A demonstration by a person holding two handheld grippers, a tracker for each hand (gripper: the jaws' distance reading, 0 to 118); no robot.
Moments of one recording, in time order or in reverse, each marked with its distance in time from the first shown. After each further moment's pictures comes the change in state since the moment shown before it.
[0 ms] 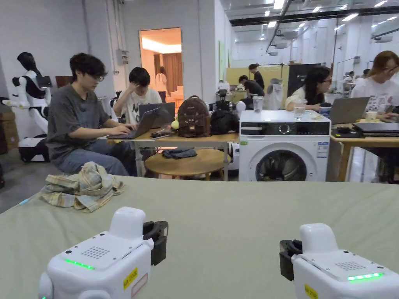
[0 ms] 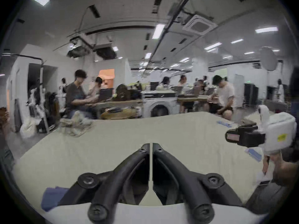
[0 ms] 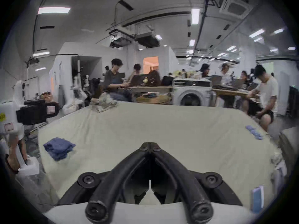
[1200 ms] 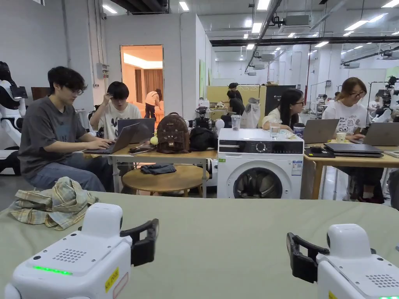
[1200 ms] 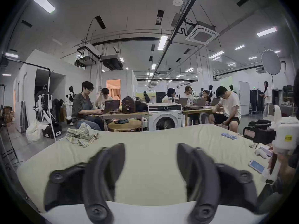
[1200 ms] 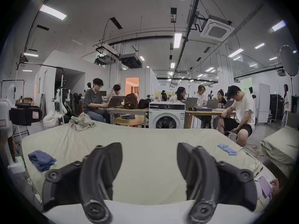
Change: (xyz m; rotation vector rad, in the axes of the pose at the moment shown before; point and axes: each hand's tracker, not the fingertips) left arm 0.008 0.038 0.020 0.077 0.140 -0.006; right arm 0.026 0.025 0.047 0.209 -0.148 0.005
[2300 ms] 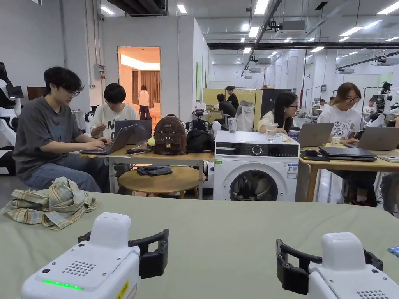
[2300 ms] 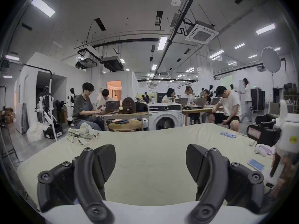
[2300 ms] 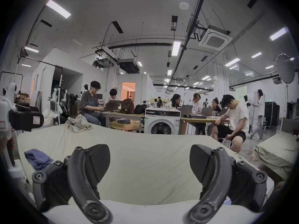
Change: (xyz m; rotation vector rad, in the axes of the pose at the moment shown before) left arm 0.017 -0.011 0.013 0.009 -0.033 0.015; right arm -0.021 -0.004 0.029 0.065 -0.060 0.041
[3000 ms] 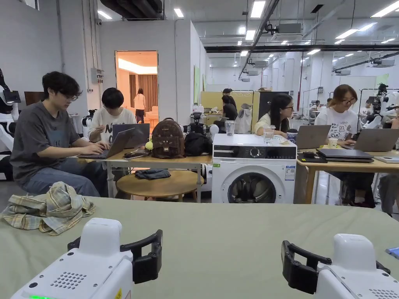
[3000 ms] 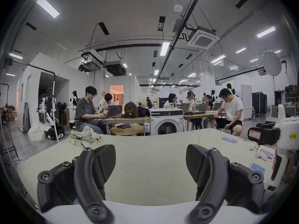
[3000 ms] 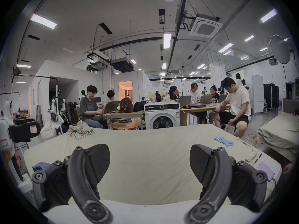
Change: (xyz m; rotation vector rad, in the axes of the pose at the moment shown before) left arm 0.000 0.001 0.012 0.054 0.057 -0.006; right arm 0.013 0.004 0.001 -0.056 -0.014 -0.140
